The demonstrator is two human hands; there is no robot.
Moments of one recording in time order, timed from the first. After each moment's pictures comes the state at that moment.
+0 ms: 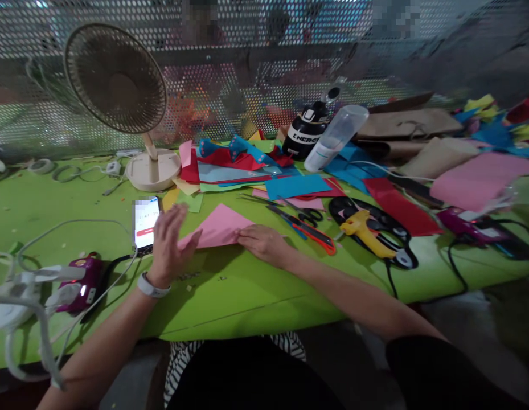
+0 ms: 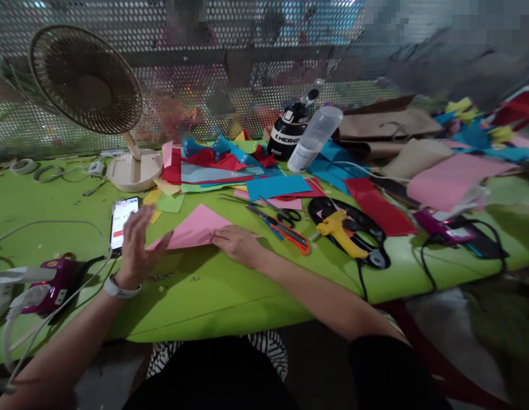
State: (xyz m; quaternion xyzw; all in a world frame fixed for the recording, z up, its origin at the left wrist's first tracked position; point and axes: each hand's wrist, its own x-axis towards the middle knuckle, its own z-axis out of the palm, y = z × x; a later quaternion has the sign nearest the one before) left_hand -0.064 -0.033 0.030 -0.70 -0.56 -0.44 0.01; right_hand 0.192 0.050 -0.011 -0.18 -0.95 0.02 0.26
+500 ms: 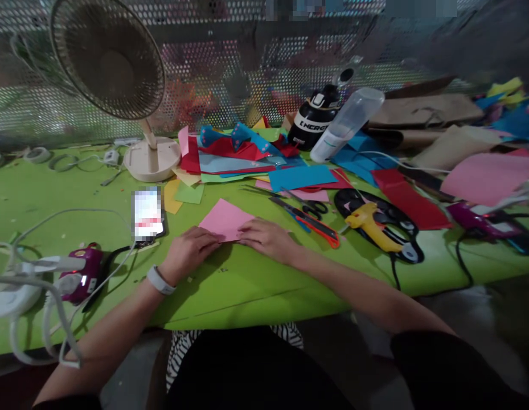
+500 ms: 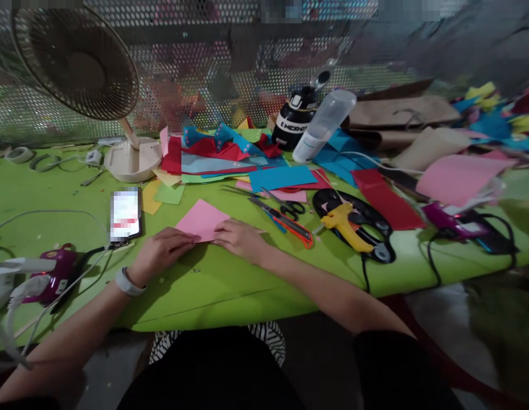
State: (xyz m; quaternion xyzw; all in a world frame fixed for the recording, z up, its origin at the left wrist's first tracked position) left_hand -0.053 -0.037 0.017 -0.83 -0.47 -0.28 -0.10; right_hand 0.197 0.043 -0.002 -0.21 -0.94 0.15 0.23
